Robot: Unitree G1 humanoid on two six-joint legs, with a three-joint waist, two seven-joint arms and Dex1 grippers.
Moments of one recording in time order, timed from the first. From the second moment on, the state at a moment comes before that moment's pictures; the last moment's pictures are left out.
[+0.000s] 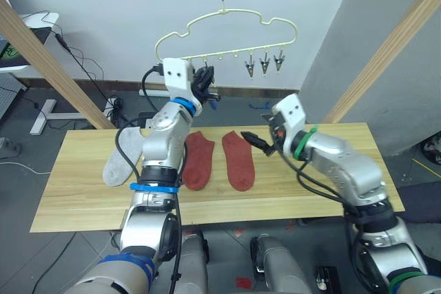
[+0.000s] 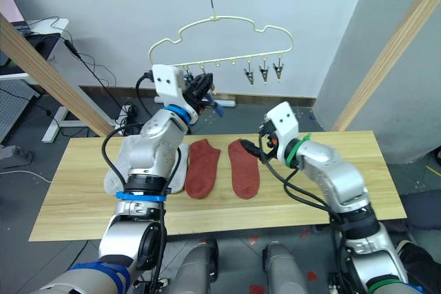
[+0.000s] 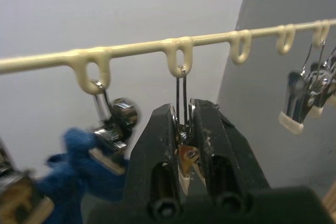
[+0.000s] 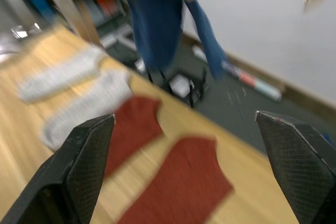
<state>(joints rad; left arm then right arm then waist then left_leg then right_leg) -0.81 0.15 0.19 0.33 -0.39 0.33 -0.31 -0.55 -0.35 0.23 -0.09 0.32 0.69 0.43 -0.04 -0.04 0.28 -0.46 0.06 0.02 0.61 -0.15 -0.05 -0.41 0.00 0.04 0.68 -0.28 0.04</state>
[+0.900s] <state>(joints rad) -0.73 0.23 0.28 0.04 -0.65 0.79 -0.27 -0.83 -0.08 0.31 0.97 -0.07 0.16 0.52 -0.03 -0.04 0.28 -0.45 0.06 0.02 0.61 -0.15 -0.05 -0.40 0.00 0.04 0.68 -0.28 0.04</state>
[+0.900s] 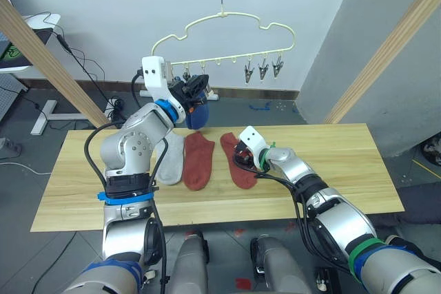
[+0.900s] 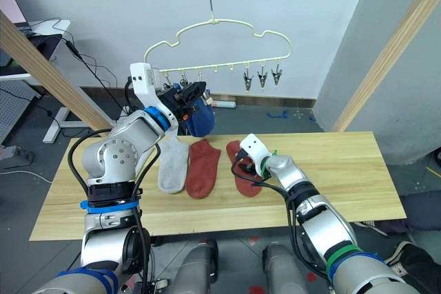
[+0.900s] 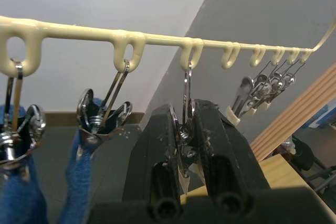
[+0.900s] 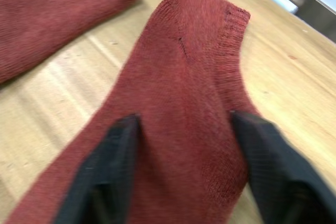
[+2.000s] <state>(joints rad) -0.78 0.17 0.49 0.11 -1.10 1.09 -0.07 -0.53 -0.27 0.16 -0.33 0.18 0.85 0.58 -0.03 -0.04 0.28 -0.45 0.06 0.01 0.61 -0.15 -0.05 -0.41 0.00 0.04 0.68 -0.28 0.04</state>
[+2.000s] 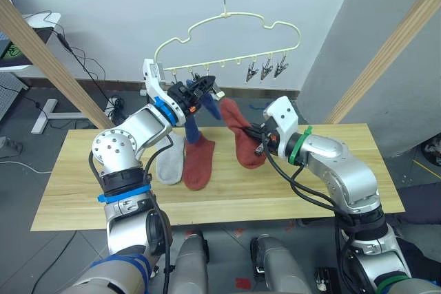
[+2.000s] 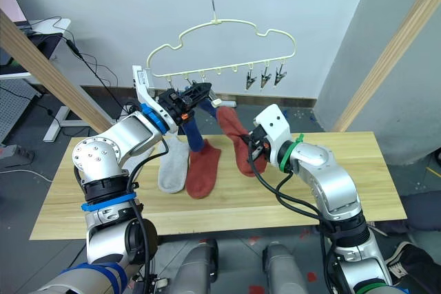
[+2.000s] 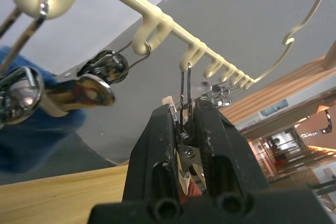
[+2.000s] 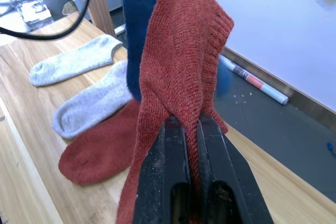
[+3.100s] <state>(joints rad) -0.75 0.23 0.43 0.07 -1.12 1.04 -0.10 -0.64 -0.20 0.16 -0.22 0.27 0.84 0.52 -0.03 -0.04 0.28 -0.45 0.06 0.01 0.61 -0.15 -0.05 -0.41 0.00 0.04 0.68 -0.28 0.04</state>
